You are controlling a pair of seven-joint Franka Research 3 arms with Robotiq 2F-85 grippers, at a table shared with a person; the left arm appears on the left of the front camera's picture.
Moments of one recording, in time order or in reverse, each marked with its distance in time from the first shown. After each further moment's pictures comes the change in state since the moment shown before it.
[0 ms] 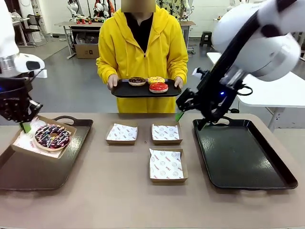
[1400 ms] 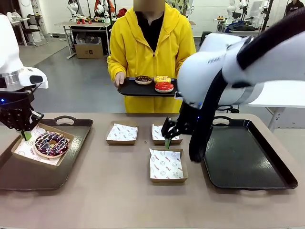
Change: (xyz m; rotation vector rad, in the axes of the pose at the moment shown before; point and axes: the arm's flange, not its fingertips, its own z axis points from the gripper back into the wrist) left arm 0.011 0.005 -0.037 0.044 -0.009 -0.017; right arm -0.034 0.036 -0.074 -0.284 0.009 -0.027
